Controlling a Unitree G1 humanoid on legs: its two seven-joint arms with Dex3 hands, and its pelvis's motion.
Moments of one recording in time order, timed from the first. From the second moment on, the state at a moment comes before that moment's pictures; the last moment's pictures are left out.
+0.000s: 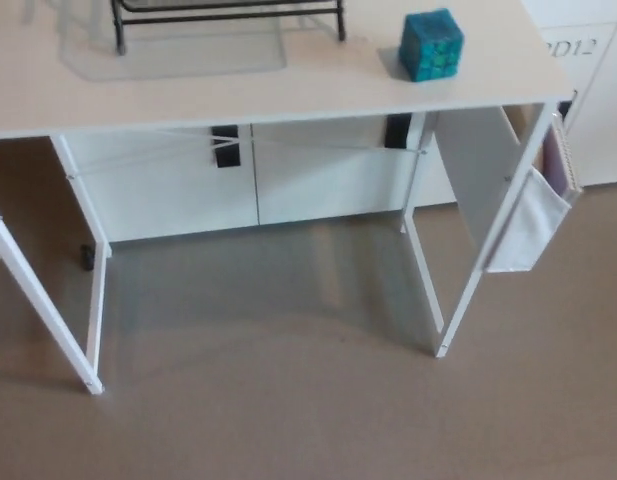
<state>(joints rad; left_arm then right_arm) 0.28 0.69 0.25 1.25 -0.05 -0.16 -0.30 0.22 -0.78 0.06 0.94 -0.21 -0.03 0.26</state>
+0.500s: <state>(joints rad) 0.25 0.69 0.24 1.24 -0.05 -0.16 -0.30 0.23 -0.79 0.10 0.88 -0.27 0.02 0.23</state>
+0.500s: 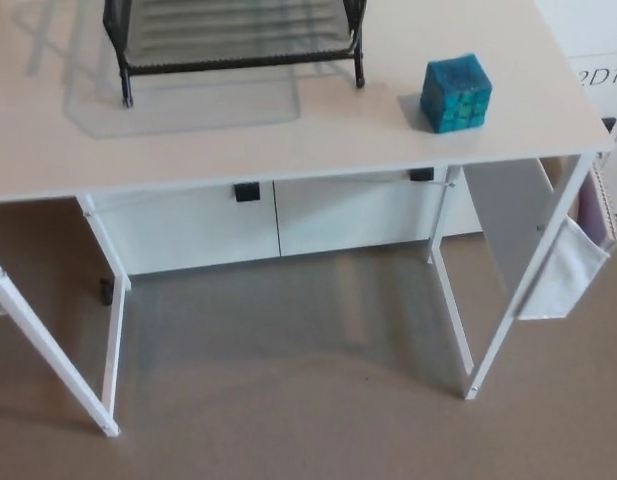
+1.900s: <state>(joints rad) 0.25 0.73 0.26 1.23 -0.06 -0.16 -0.30 0.15 -0.74 -0.07 1.05 -0.16 -0.09 0.26</state>
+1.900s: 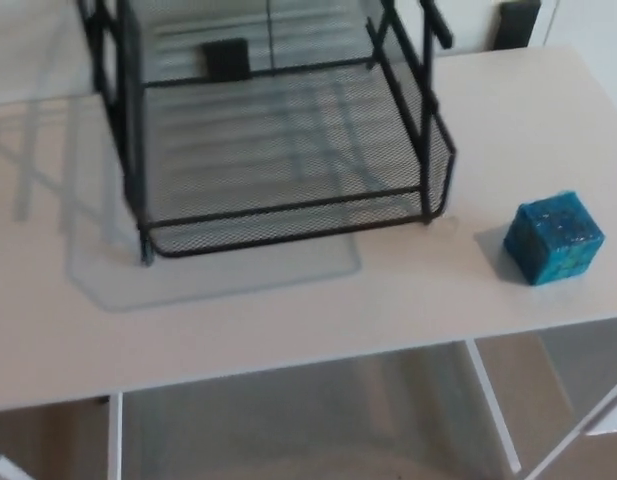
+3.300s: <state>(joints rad) 0.21 0.72 0.37 1.24 -0.10 -0.16 -0.33 0.01 -0.66 -0.45 1.02 0.09 -0.12 0.22</state>
